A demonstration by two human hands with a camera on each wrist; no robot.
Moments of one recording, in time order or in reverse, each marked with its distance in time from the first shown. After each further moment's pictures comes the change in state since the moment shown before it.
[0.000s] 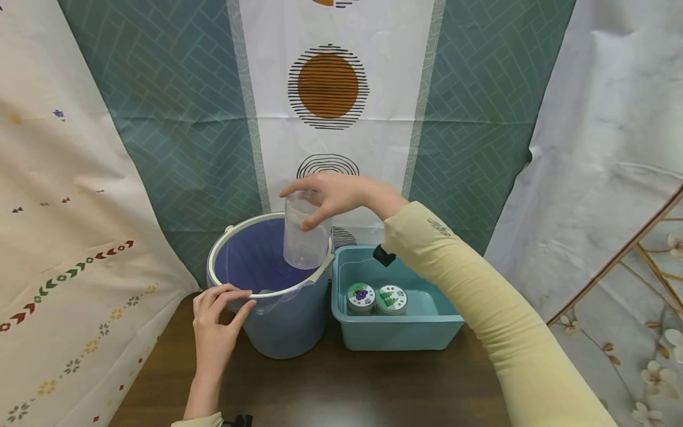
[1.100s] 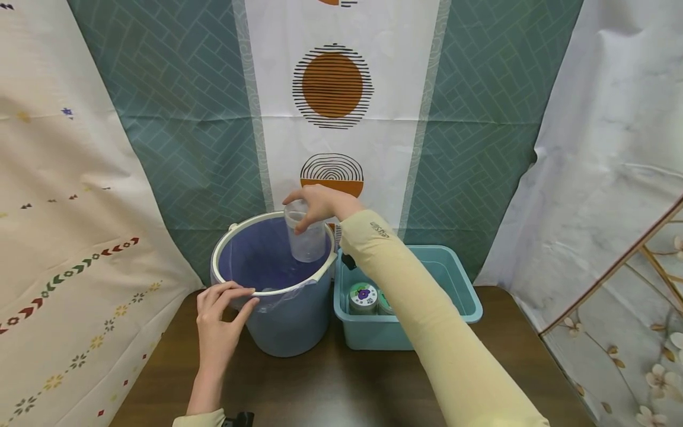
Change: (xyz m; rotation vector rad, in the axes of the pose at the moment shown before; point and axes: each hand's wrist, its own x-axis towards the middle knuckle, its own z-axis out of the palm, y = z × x) left_hand 0.001 -0.001 -0.001 -0.012 0.013 0.043; right_hand 0.063 0.029 0.049 0.078 0.002 0.229
